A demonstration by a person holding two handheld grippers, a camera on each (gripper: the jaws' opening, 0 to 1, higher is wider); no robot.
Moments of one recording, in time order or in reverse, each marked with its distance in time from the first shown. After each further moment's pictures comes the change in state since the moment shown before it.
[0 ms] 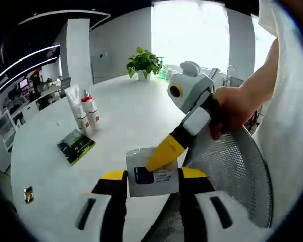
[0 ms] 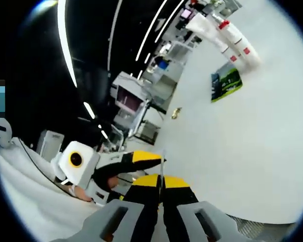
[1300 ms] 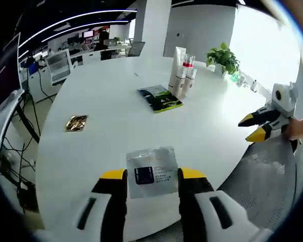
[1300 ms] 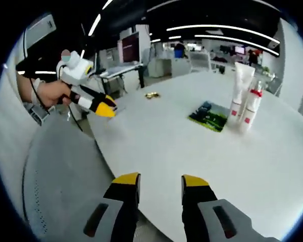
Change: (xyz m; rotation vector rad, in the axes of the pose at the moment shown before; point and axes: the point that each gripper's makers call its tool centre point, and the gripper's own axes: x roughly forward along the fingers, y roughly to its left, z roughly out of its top) left arm -0.070 0.128 -0.075 -0.382 0.113 0.406; right arm -0.024 -0.044 0.018 -0.680 0.084 -0.377
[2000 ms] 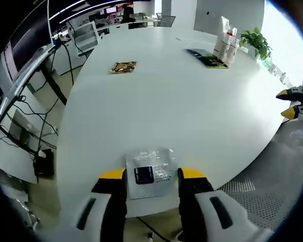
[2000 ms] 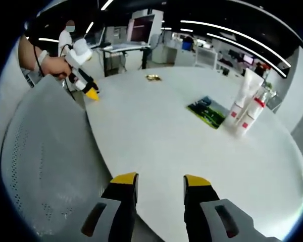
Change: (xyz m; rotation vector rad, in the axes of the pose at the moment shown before) left arm -0.032 0.112 -0.119 -0.137 0.260 0.277; right arm 0.010 -0.017 -0.040 -0.348 0.223 -0.153
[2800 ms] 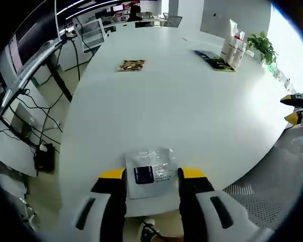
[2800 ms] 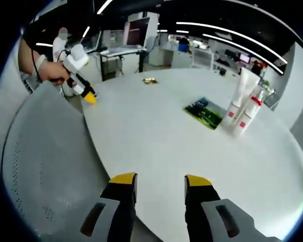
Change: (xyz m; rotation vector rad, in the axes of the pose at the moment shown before) left arm 0.003 0.003 0.002 -0.049 0.002 0.031; right arm -0.001 -0.004 0.003 0.033 -0.018 -0.010
